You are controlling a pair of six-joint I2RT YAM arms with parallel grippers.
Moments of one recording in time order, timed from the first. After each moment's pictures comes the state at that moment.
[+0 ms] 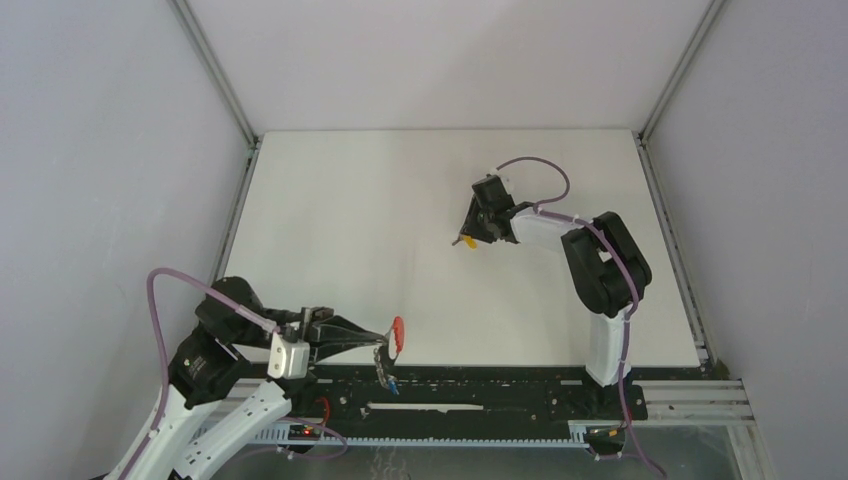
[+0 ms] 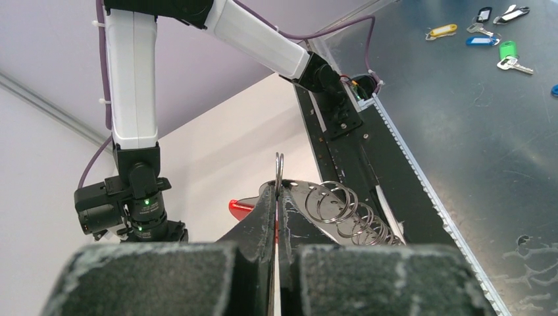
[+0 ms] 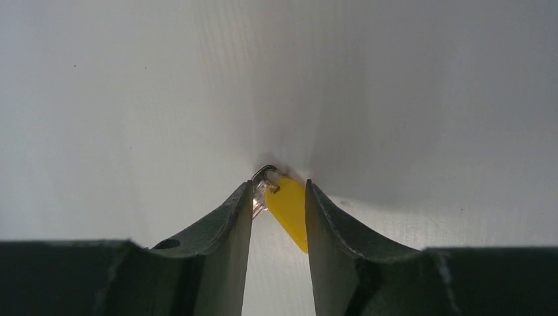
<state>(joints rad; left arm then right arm) -0.65 0.39 0.85 -0.54 1.06 0.56 0.50 1.96 1.23 -0.13 0.06 0.75</state>
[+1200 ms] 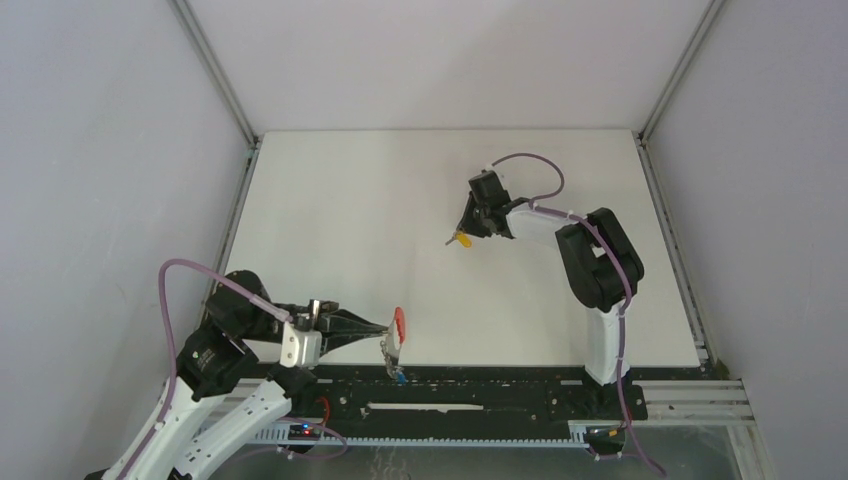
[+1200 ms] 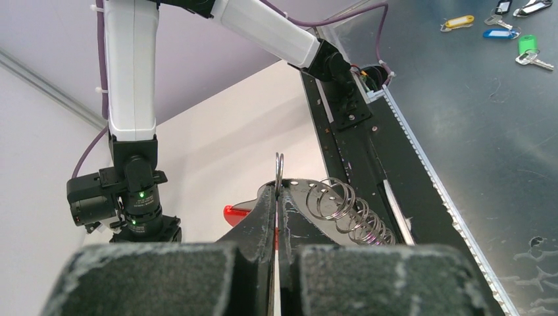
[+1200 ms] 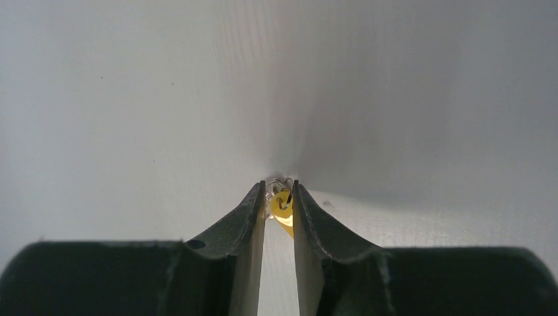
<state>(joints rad) -0.65 0.43 0.83 -0.52 1.02 0.56 0.50 2.02 1.29 -0.12 0.02 0.76</state>
